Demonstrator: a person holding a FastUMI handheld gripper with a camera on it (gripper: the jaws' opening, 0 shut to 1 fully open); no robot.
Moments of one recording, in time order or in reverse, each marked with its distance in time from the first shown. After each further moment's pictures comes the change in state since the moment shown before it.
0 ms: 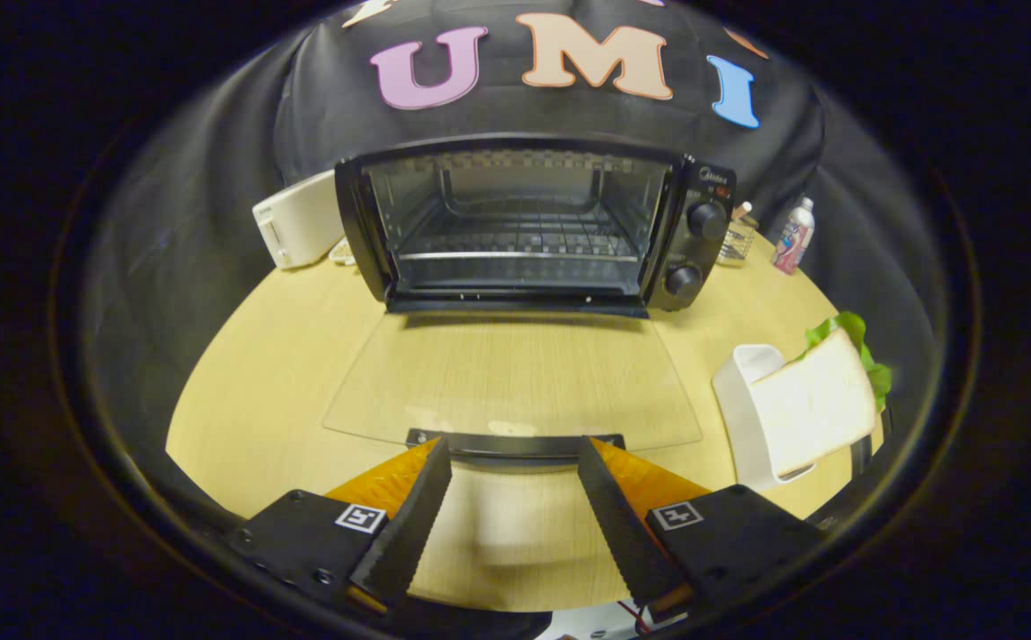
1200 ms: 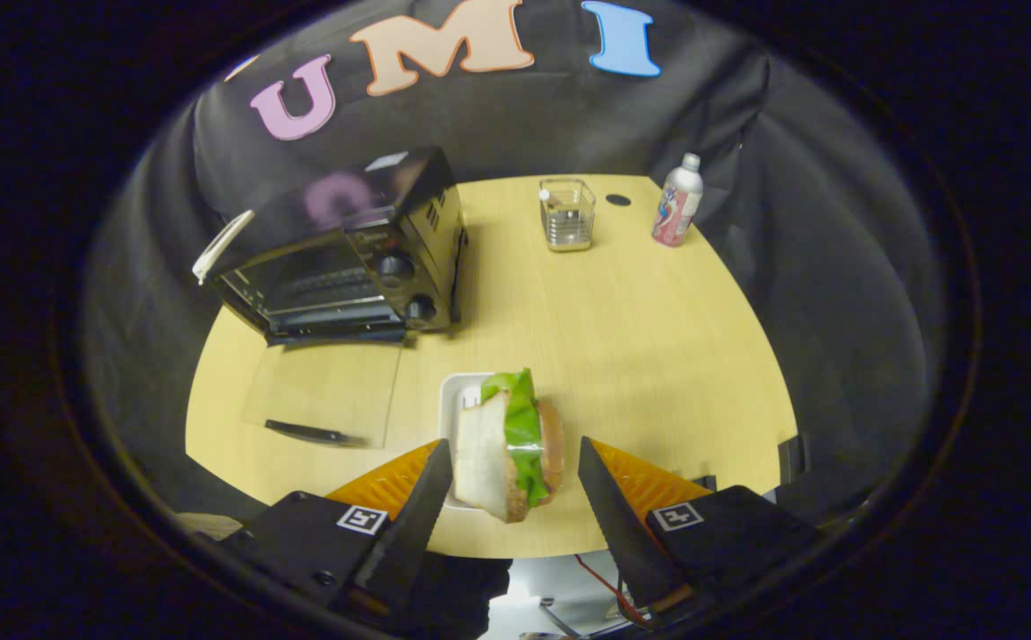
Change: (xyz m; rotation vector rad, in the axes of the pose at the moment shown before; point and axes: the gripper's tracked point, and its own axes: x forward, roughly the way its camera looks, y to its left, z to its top) arm -0.035 -0.289 0.031 0.090 0.285 -0.015
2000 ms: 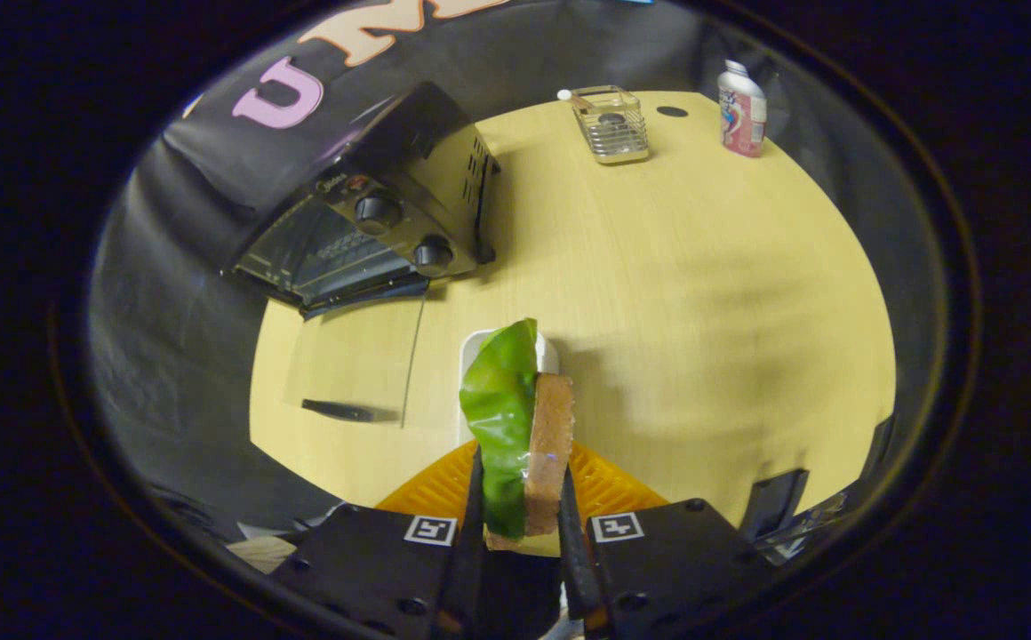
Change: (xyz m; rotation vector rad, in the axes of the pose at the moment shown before) arm 0.041 0.030 -0.014 0.123 0.206 0.275
